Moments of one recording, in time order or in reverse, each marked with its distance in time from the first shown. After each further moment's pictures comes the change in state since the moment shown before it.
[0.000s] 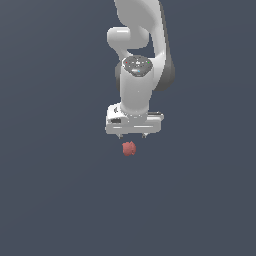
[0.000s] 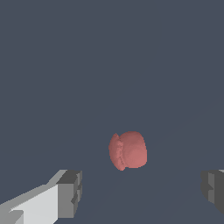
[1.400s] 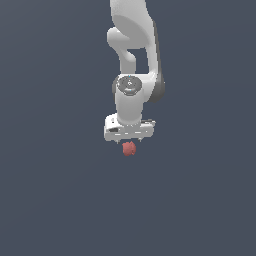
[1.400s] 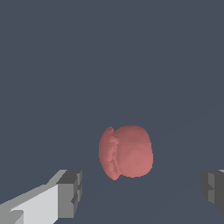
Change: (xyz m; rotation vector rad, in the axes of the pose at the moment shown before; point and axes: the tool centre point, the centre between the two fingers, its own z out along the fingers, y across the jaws) arm -0.018 0.013 0.060 0.012 -0.015 -0.066
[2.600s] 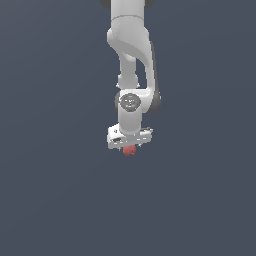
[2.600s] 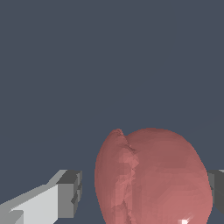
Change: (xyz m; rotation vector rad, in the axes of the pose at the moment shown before) arm -0.007 -0.005 0.069 0.005 0.009 -0.077
